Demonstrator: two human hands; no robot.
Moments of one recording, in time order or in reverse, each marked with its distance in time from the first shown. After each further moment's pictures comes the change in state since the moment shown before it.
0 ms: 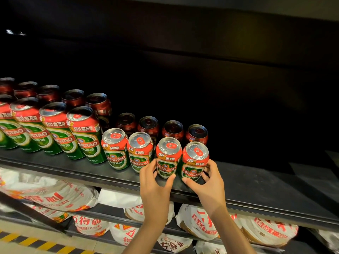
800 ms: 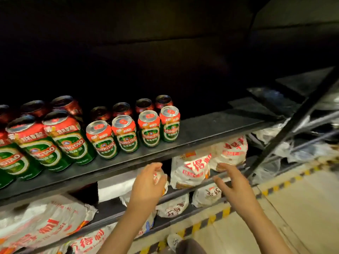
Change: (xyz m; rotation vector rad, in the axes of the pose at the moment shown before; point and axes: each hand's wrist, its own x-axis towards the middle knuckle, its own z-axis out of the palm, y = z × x) left_hand -0.008 0.000 -0.117 0.115 -0.915 0.112; right_hand -0.201 -0.016 -0.024 -0.513 0.324 0.191
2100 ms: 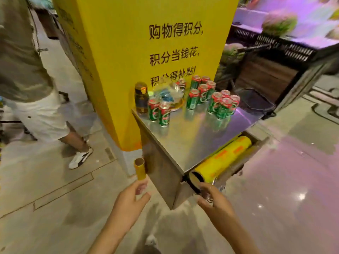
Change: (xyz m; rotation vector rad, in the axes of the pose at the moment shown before) left_hand -0.718 0.251 0.283 0.069 -1.640 0.851; right_hand -0.894 0.121 -0.145 0.259 1.185 1.357
